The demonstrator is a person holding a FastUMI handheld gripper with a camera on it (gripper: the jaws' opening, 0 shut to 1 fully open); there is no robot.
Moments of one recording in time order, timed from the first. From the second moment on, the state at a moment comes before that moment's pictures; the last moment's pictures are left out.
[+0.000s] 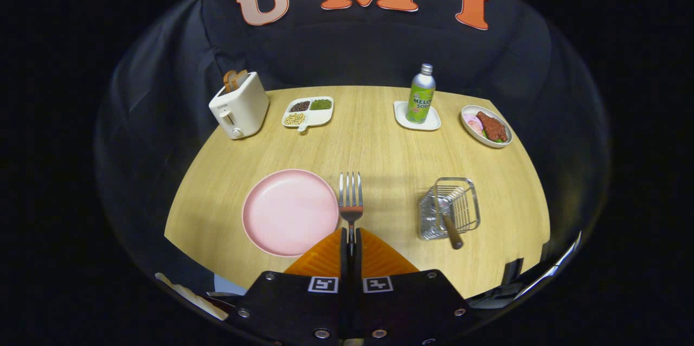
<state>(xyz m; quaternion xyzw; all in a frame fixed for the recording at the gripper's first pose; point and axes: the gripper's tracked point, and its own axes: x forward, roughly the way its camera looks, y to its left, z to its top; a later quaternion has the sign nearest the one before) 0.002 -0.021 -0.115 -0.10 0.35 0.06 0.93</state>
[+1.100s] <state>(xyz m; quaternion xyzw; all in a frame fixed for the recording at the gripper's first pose) 0.030 -0.133 -0.120 -0.14 0.49 0.00 0.86</state>
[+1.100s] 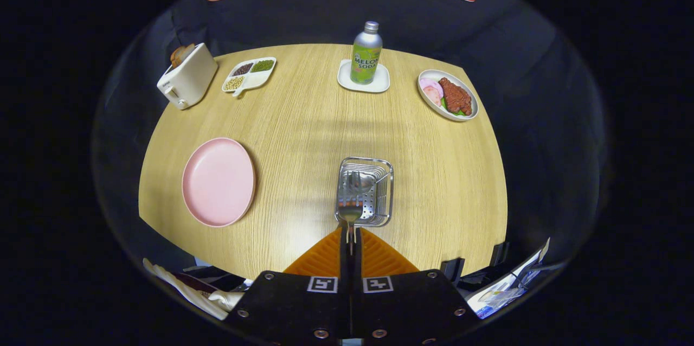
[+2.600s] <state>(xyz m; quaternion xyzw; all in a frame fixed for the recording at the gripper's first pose) 0.074 -0.132 -0.126 -0.14 0.53 -0.02 0.84</state>
